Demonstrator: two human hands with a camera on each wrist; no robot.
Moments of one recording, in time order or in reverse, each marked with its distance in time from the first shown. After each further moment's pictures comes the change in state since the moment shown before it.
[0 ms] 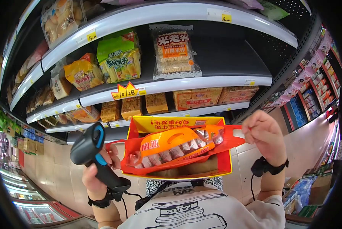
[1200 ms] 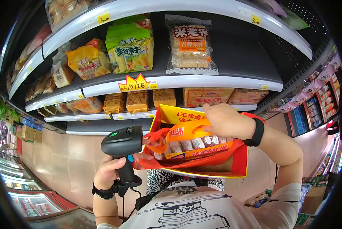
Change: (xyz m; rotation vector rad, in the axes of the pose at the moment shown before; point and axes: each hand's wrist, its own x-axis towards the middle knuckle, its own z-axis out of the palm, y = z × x) left_hand 0.019 -0.023 -0.019 -0.297 -0.235 -0.471; right_hand 0.128 0.055 0.056 -1.709 -0.580 0.085
